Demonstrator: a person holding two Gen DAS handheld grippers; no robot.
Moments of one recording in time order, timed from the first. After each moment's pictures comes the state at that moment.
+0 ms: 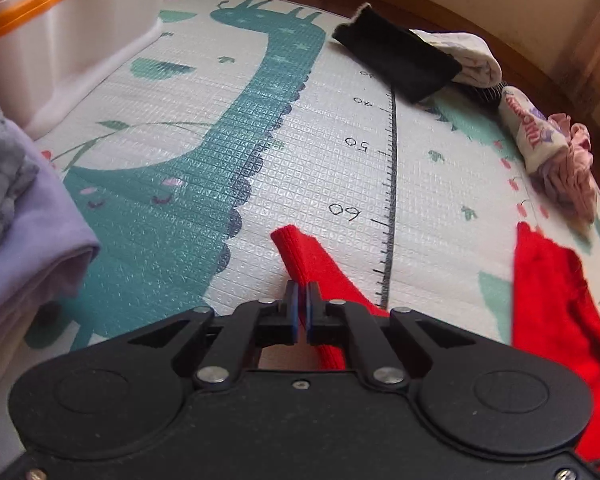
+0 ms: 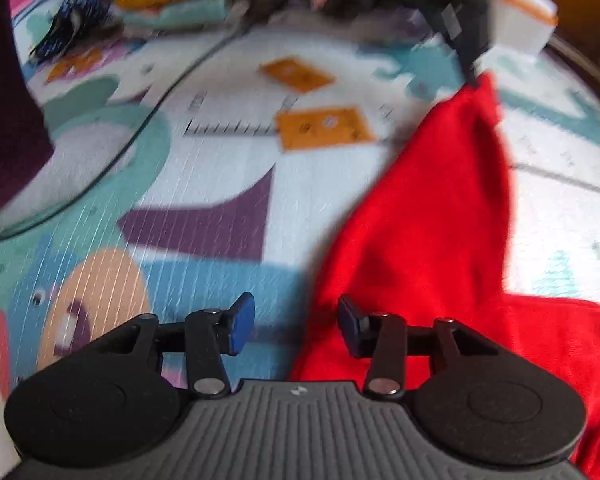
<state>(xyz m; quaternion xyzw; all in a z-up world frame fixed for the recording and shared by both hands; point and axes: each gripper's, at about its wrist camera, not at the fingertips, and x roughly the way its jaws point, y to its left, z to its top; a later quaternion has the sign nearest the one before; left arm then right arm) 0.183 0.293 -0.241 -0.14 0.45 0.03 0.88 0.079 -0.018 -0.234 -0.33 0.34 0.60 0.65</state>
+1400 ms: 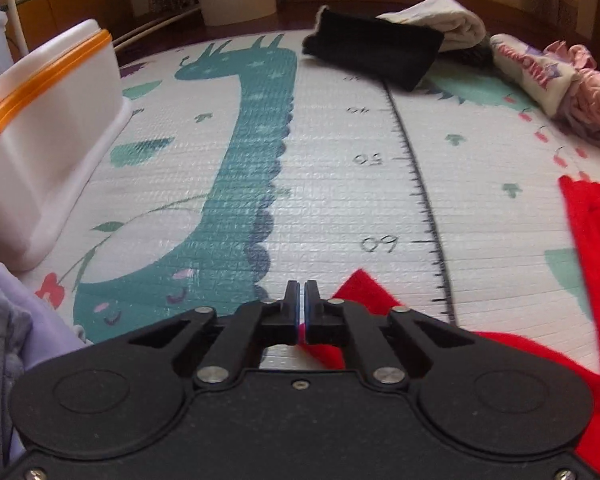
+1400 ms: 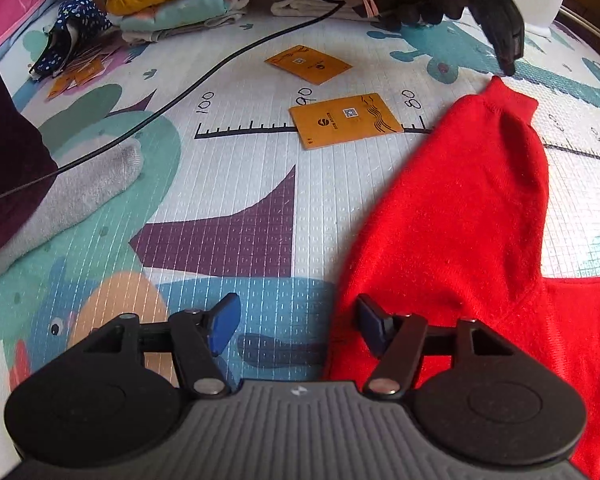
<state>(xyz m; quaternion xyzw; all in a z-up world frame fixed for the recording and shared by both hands) 0.214 0.272 -0.240 0.04 0.42 0.01 0.91 0.074 0.004 -0.248 -0.32 0.39 0.61 0.61</state>
